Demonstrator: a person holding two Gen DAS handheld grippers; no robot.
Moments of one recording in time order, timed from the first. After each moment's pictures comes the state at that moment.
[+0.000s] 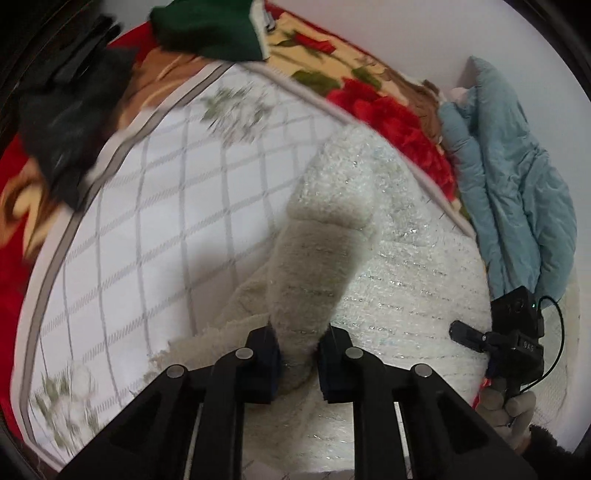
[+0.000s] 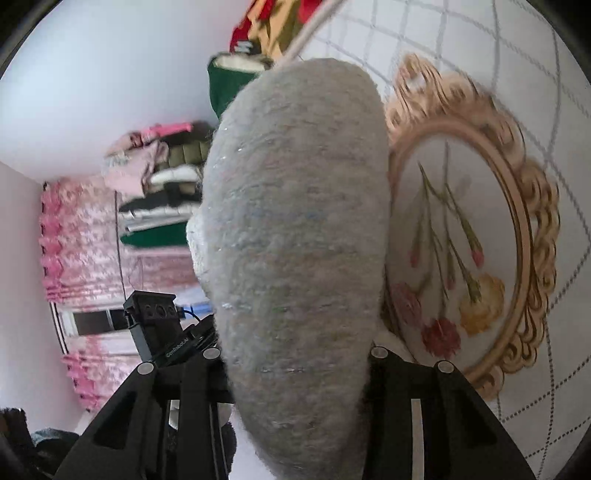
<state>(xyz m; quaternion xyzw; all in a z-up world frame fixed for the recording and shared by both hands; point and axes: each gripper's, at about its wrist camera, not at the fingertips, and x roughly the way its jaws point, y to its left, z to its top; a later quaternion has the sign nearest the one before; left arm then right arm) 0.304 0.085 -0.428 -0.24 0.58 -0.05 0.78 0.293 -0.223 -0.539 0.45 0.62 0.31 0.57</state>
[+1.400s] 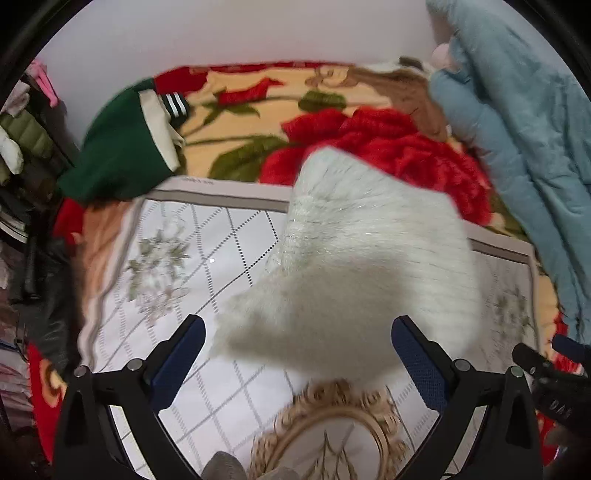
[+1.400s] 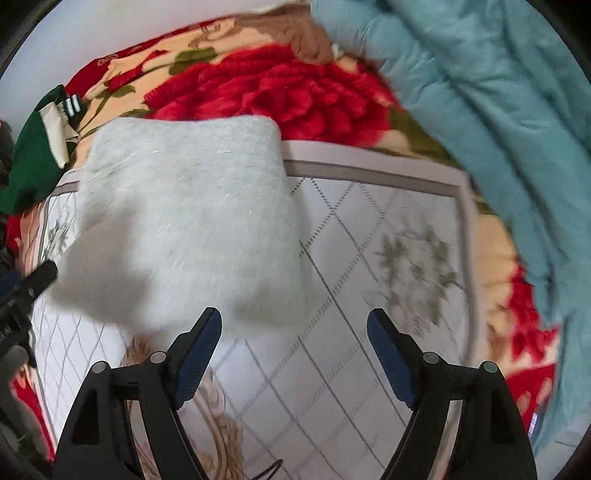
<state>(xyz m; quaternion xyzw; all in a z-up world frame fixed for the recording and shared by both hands) 0.482 -0.064 -0.393 -0.02 0.55 0.02 0.83 0.498 -0.320 -0.442 0.00 0.64 -0.08 0.76</state>
